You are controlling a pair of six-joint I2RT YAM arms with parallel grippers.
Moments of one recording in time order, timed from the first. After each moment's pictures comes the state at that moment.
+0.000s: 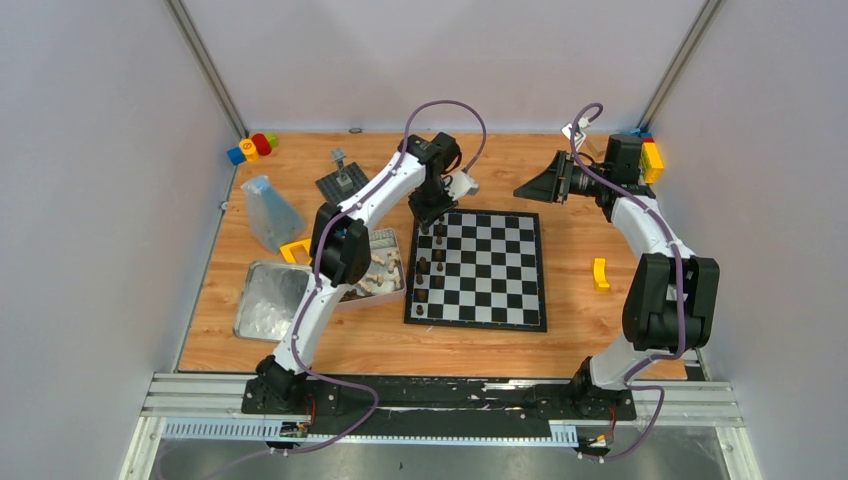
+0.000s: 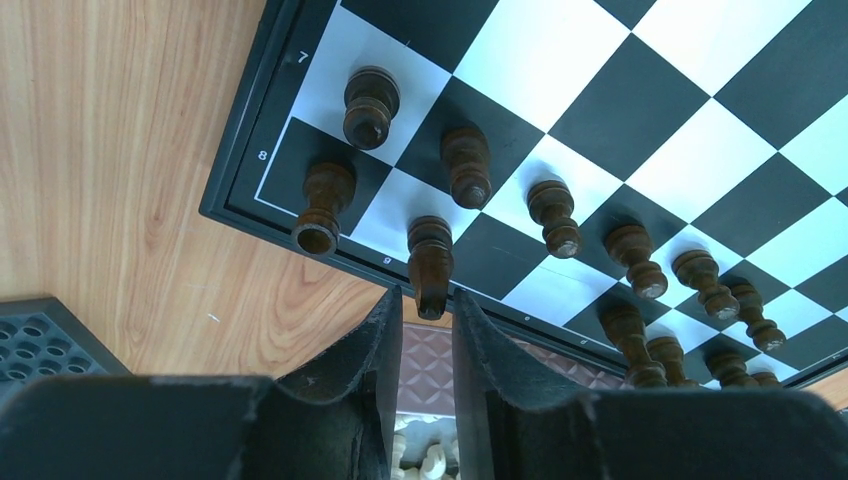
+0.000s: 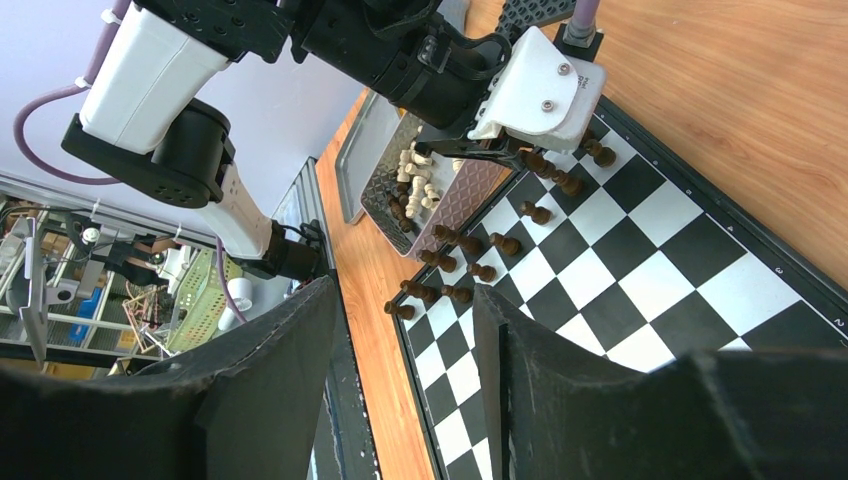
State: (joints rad) left arm -0.62 2.49 2.43 -1.35 0.12 0.46; right arm -0.09 1.62 1.19 -0.09 -1.31 0.33
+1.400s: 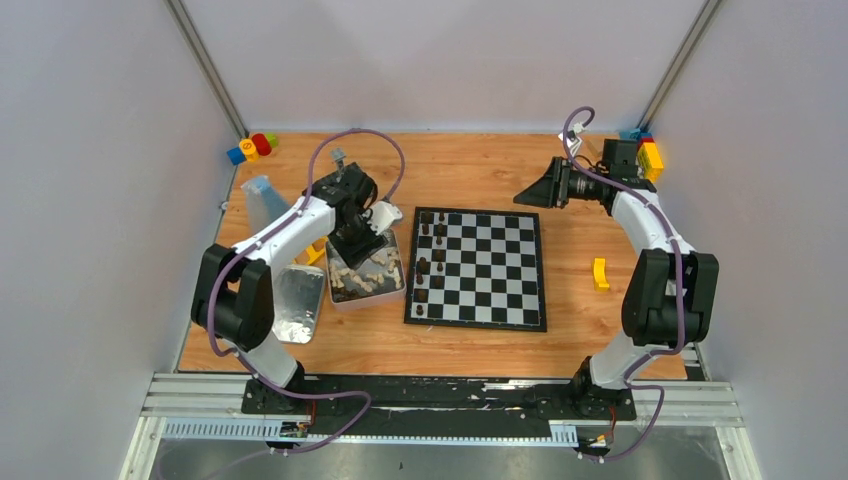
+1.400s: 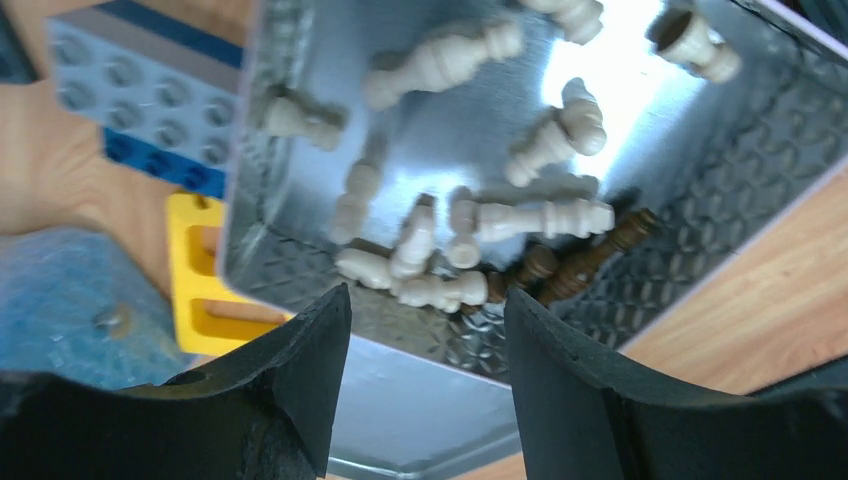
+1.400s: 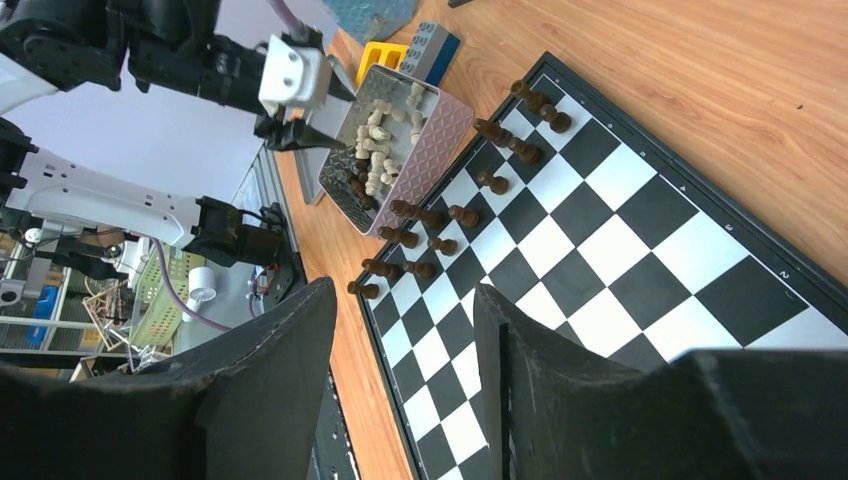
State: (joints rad) left arm -0.43 1.65 1.24 -0.94 0.04 0.53; right arm -0.09 1.65 1.25 -0.33 -1.24 0.10
